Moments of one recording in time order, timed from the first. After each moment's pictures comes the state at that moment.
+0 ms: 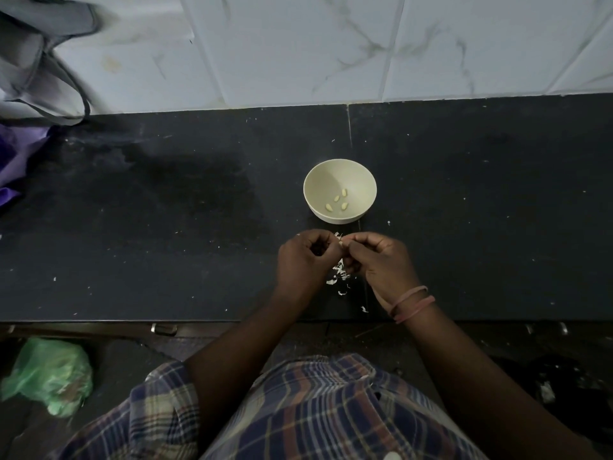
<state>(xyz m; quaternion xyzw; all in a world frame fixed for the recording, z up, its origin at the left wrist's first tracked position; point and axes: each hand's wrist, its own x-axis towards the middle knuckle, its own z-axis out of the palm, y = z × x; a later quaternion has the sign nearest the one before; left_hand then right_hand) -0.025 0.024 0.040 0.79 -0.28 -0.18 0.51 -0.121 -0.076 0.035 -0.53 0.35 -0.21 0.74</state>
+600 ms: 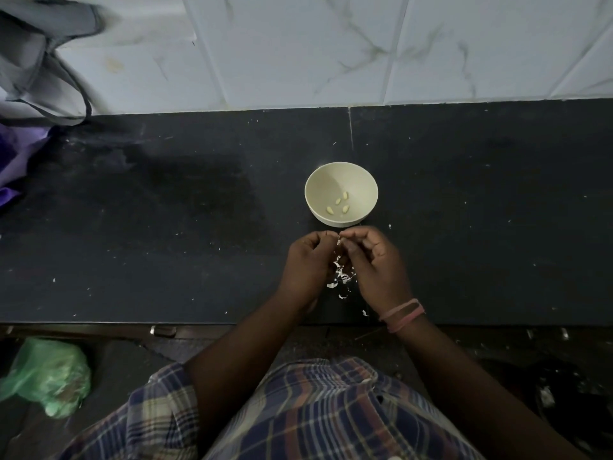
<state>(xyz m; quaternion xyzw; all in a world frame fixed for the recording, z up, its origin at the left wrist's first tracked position) -0.030 0.013 0.047 0.65 -0.11 -0.38 0.65 -0.119 -0.068 0.033 -0.68 0.27 -0.29 0.61</state>
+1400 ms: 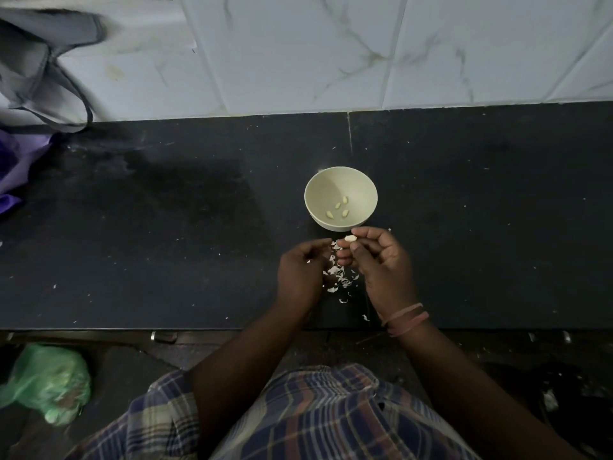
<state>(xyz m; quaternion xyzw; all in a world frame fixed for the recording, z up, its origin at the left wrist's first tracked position) -0.023 0.022 0.025 0.72 -0.08 -0.33 0.61 -0.115 -0.068 0.040 -0.51 0.31 -0.32 0.74</state>
